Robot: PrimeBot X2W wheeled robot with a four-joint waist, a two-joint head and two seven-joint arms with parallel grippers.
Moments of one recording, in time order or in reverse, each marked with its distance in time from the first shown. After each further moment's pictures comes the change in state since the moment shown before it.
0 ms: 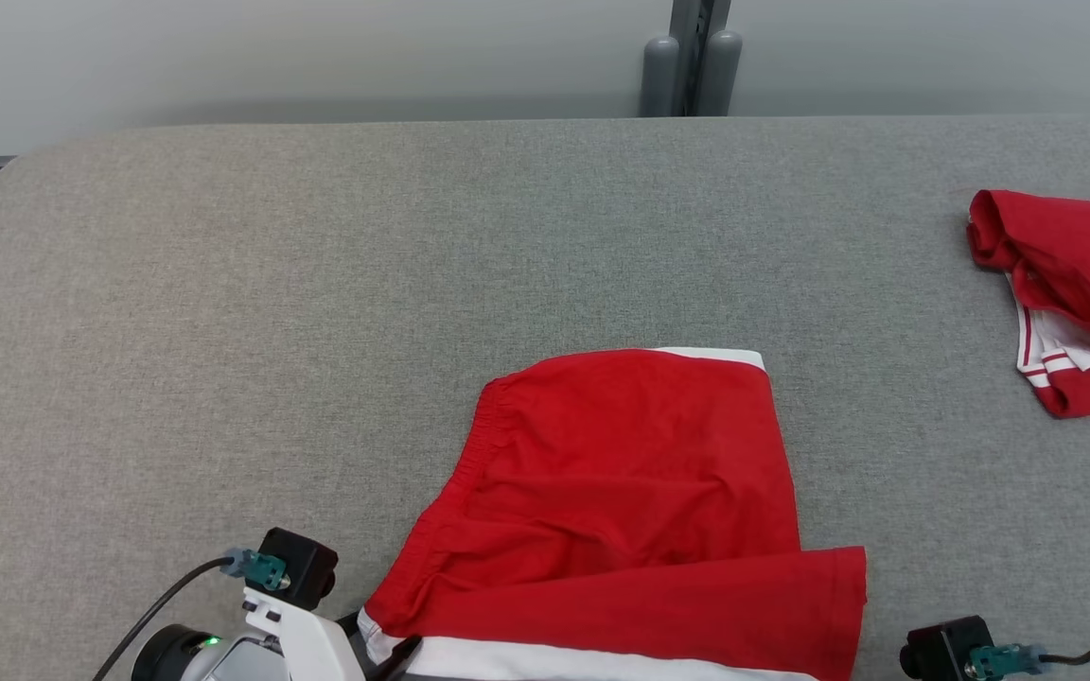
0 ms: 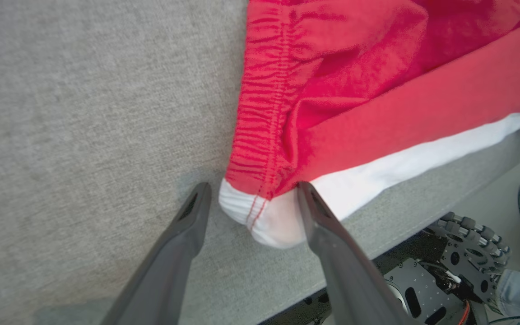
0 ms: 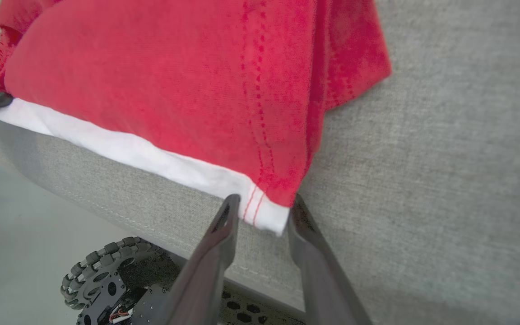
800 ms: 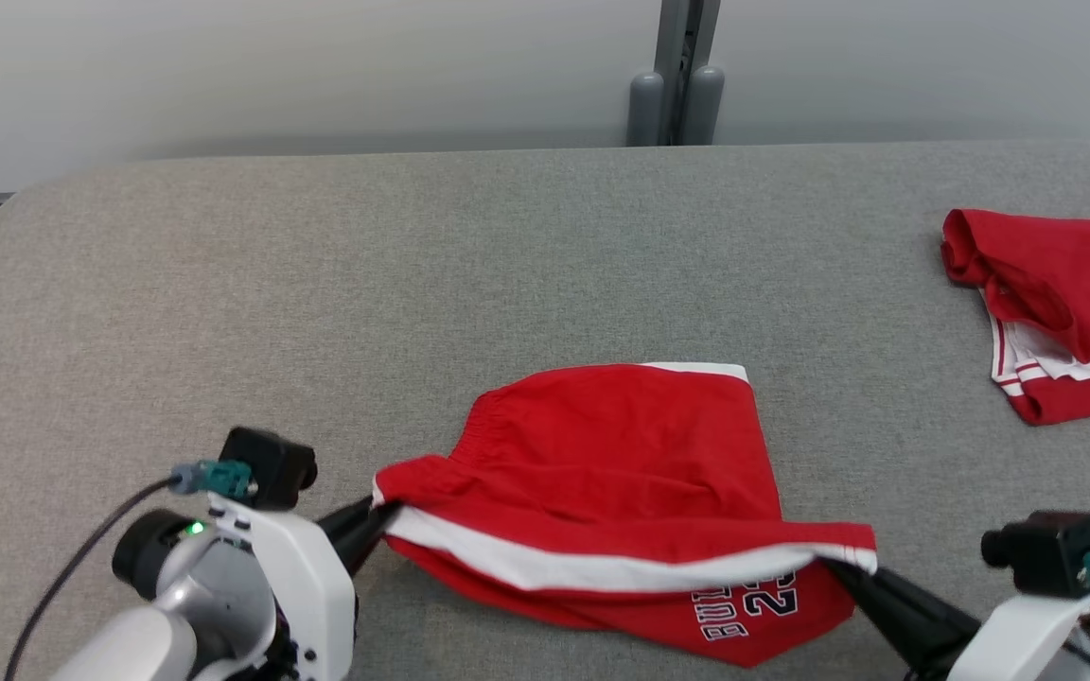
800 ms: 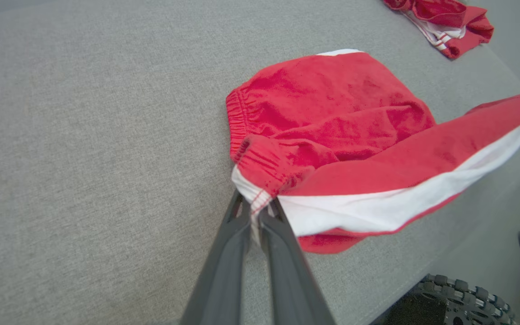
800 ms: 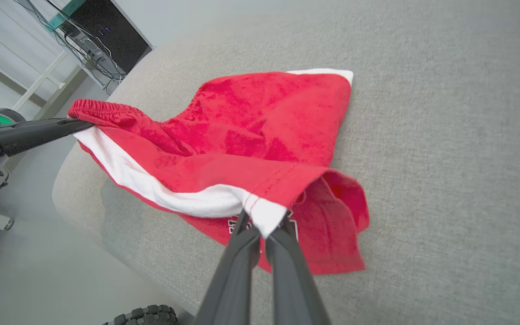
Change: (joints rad) left arm -0.062 0.016 0.061 -0.144 -0.007 0.007 -0.061; right arm -0.012 -0.089 -0.067 -0.261 0.113 0.000 -0.044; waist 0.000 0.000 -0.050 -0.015
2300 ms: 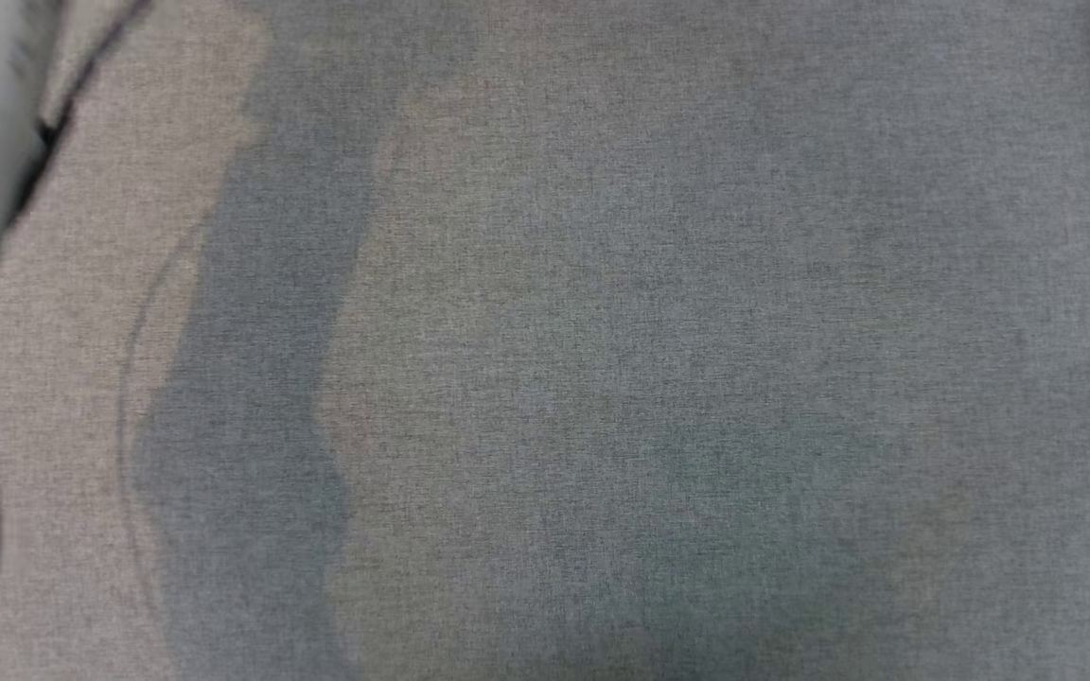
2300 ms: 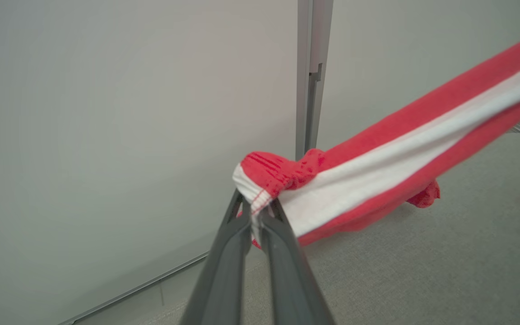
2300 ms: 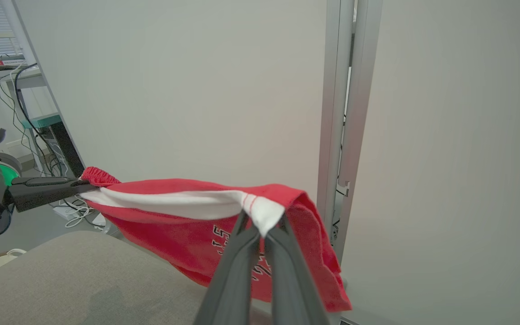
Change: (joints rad) left arm -1.437 -0.280 -0.187 0.985 0.034 -0.159 -0.202; right arm -1.658 -0.248 0.475 0.613 0.335 0.000 -0.266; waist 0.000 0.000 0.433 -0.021
